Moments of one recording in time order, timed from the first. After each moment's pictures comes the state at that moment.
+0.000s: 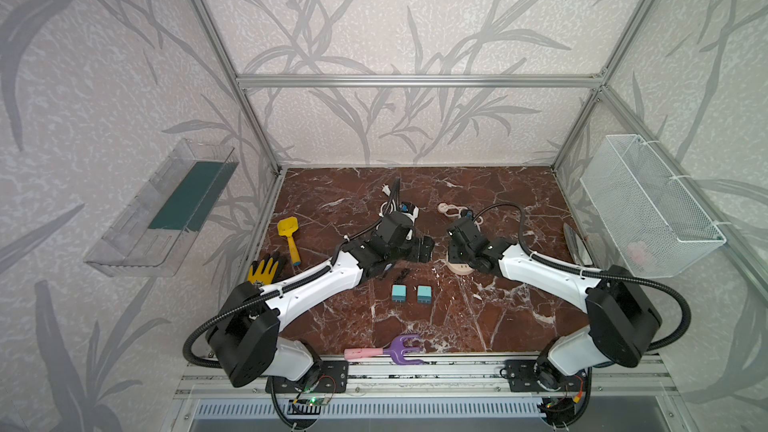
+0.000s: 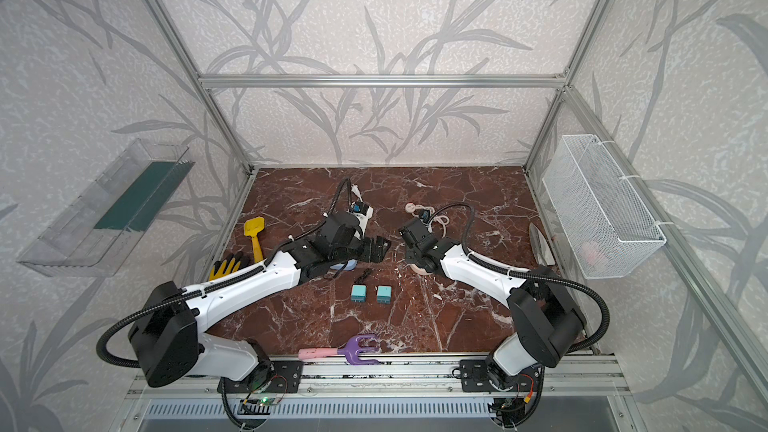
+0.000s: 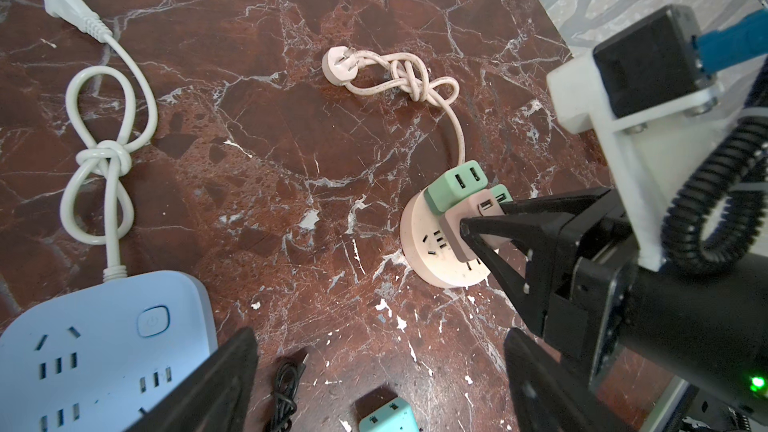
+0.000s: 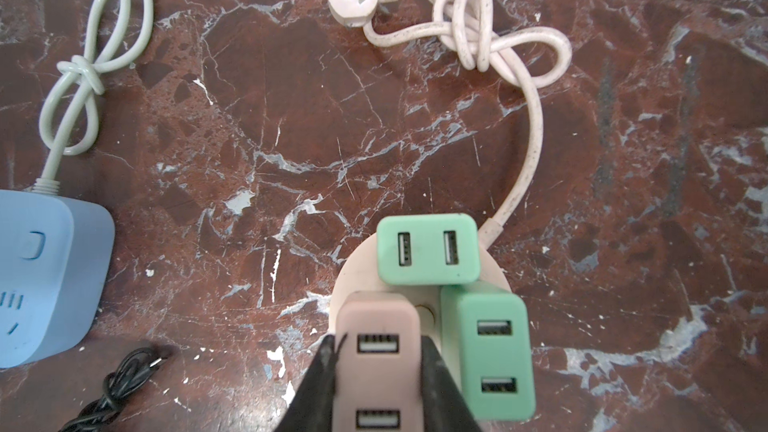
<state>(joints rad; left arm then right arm) -0.75 1.42 0.97 -0.22 -0.02 -0.46 0.69 1.54 0.95 -0.40 0.33 0.62</state>
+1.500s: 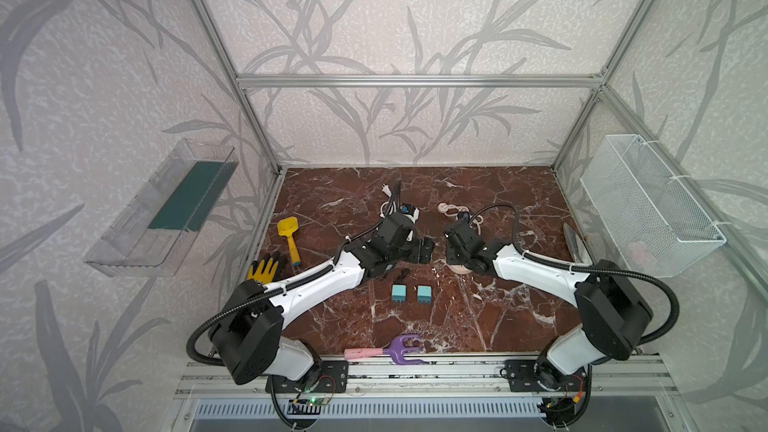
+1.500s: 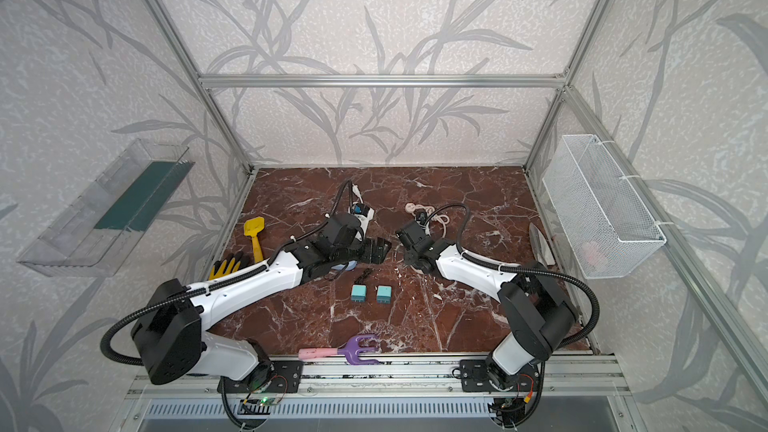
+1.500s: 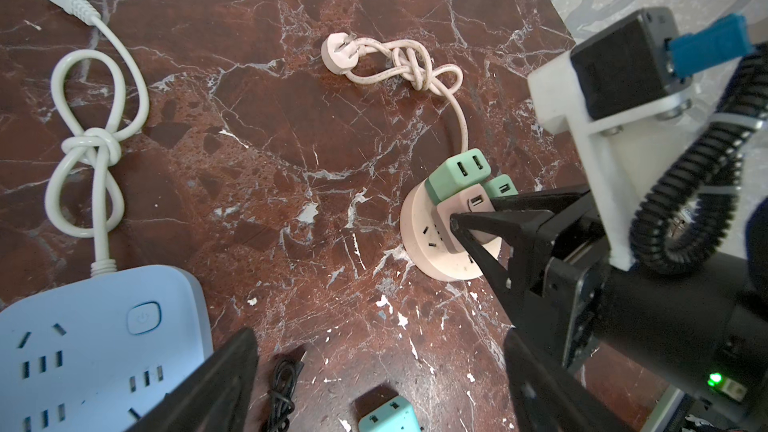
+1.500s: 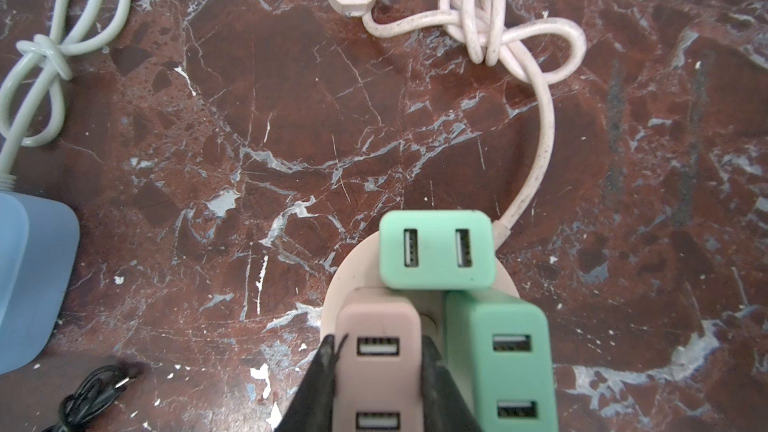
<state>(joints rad) -0.75 1.44 0.97 -0.21 -0.01 -0.47 0.71 1.58 0.94 -0.36 0.34 0.60</state>
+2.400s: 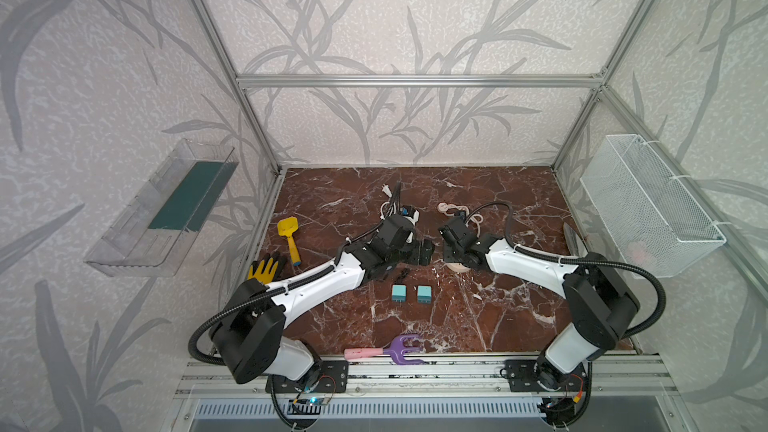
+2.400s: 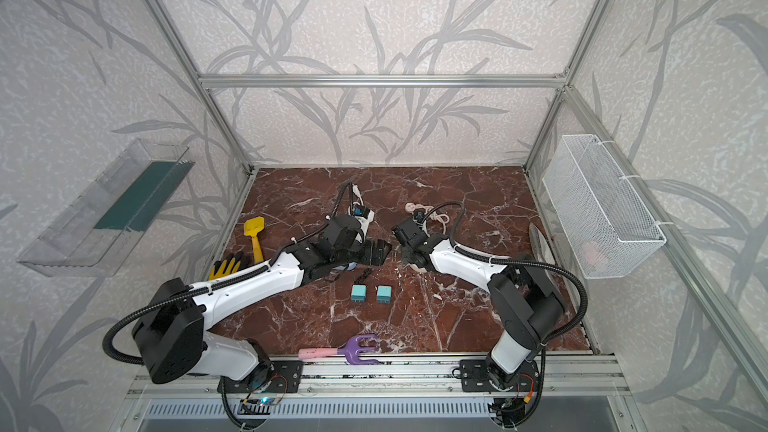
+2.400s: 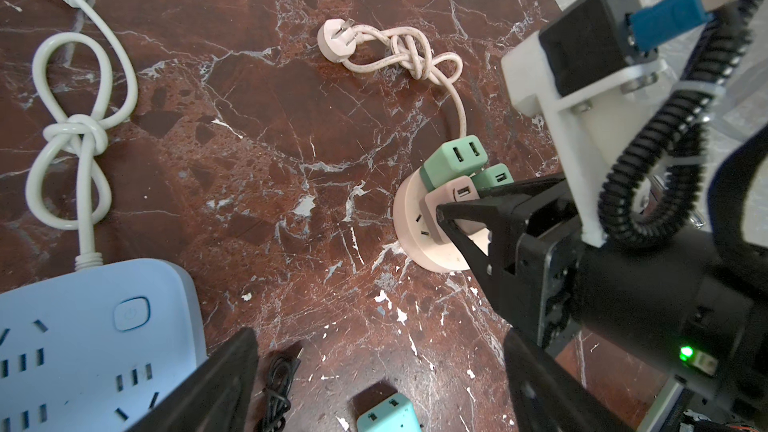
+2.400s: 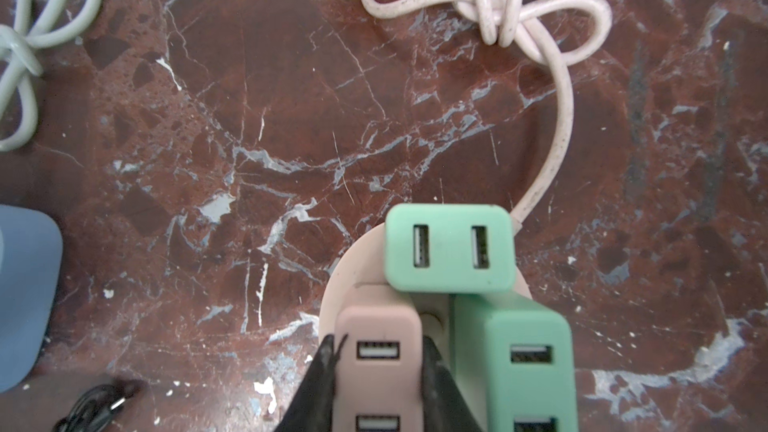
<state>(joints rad) -0.75 1.44 0.94 -0.19 0.00 -0.48 0.71 1.67 1.02 -0.43 0.33 0.66</state>
